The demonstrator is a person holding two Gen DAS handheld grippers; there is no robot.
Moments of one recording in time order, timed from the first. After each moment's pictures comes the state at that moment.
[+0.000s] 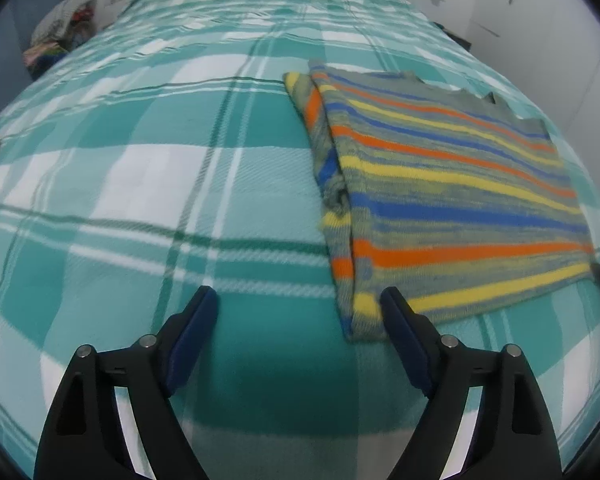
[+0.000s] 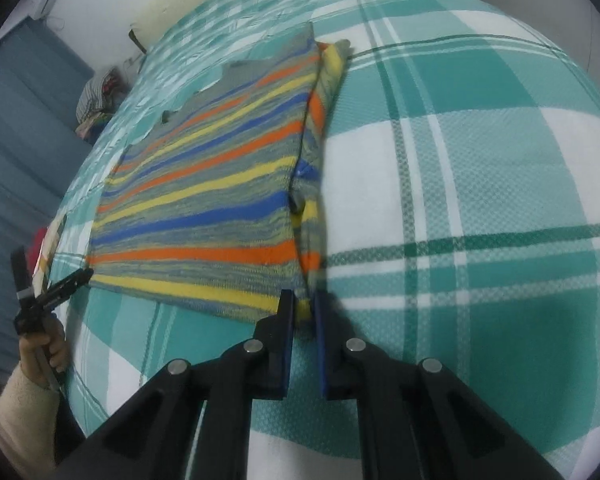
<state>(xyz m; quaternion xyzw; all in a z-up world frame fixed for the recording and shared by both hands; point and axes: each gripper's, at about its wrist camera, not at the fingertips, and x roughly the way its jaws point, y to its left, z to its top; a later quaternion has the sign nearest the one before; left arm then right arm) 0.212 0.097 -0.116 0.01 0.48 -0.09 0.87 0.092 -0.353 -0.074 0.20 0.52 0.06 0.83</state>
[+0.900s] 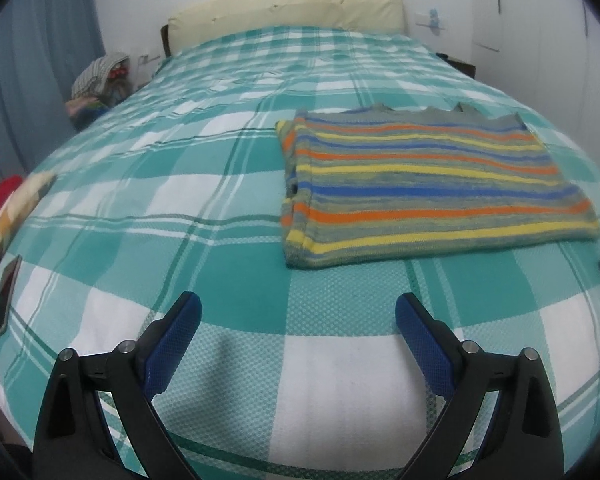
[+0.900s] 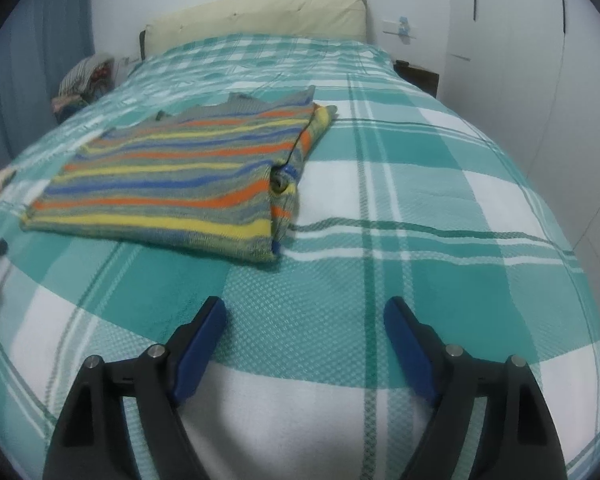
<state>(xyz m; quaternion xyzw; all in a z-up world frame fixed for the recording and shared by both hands) 0.127 0.050 -0.096 0.06 0.37 -0.03 0.93 0.030 -0.305 -0.064 0.01 0.41 -0.05 0.91</state>
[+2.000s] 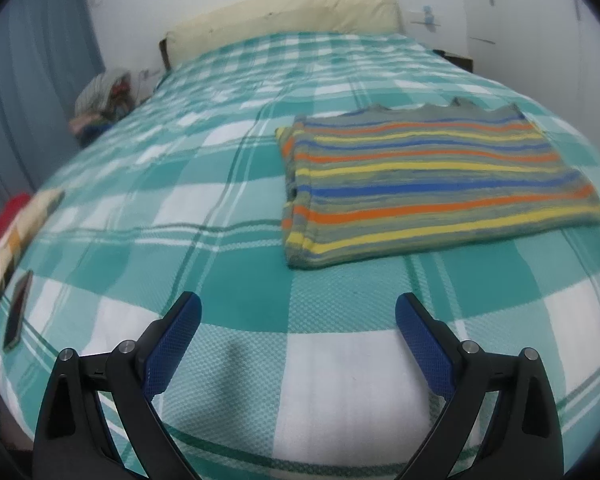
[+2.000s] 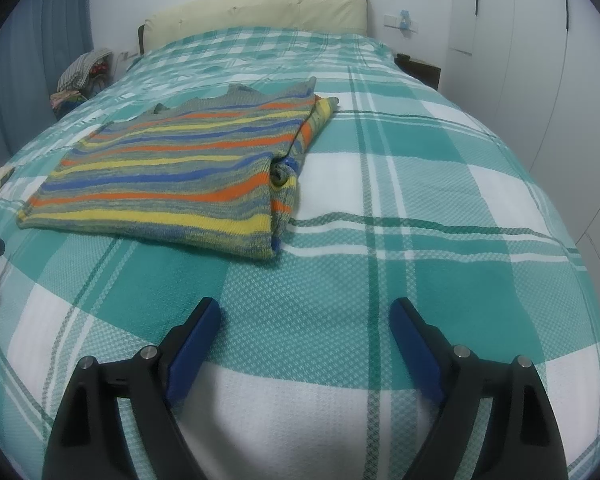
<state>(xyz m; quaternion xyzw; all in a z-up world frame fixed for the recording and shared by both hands) 0.116 0.041 -0.094 0.10 0.35 -0.03 0.93 0.030 -0.307 -0.066 0.01 0.42 -0.04 0.91</state>
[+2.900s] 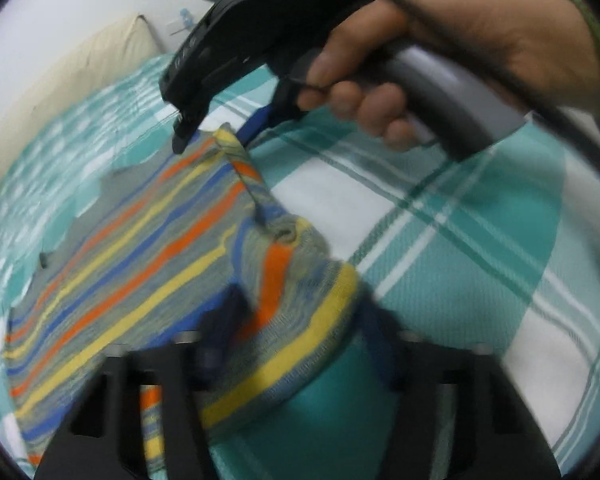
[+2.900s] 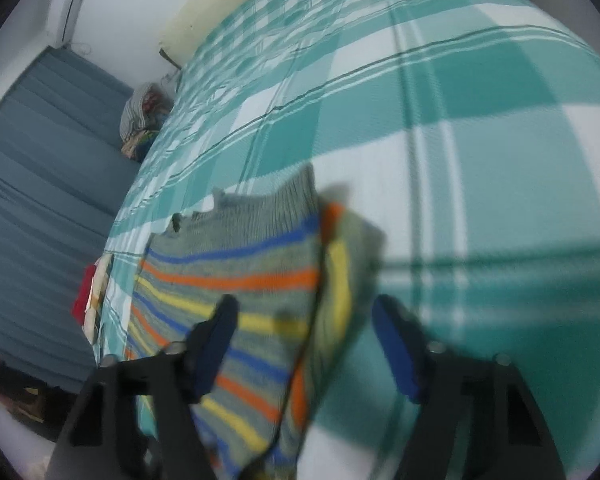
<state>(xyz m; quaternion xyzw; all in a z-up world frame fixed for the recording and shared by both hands) 0.146 -0.241 -0.109 0.25 0.34 -0.34 0.84 0.281 -0.404 -0.067 0.26 0.51 0.17 0.80</state>
